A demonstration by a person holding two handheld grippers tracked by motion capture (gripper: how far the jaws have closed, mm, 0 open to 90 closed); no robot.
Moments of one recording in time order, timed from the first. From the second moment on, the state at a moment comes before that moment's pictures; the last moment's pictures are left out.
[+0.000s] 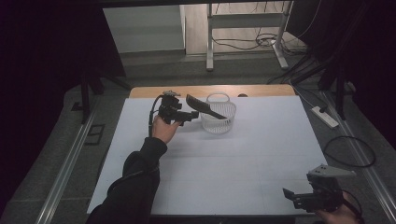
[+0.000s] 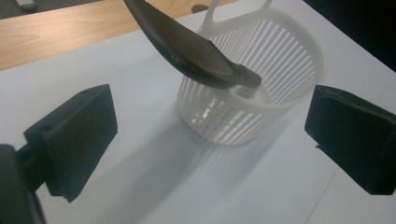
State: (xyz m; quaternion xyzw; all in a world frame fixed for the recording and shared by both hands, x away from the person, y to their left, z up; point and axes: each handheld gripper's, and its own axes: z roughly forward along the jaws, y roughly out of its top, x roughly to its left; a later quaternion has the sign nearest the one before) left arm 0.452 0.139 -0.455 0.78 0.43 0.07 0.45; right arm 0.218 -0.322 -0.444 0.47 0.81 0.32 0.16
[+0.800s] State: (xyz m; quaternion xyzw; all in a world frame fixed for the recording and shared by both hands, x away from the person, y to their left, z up) left arm 0.426 0.143 -0.453 0.81 0.39 0.11 0.43; right arm 0.218 -0.321 -0.444 0.47 0.81 0.32 0.16
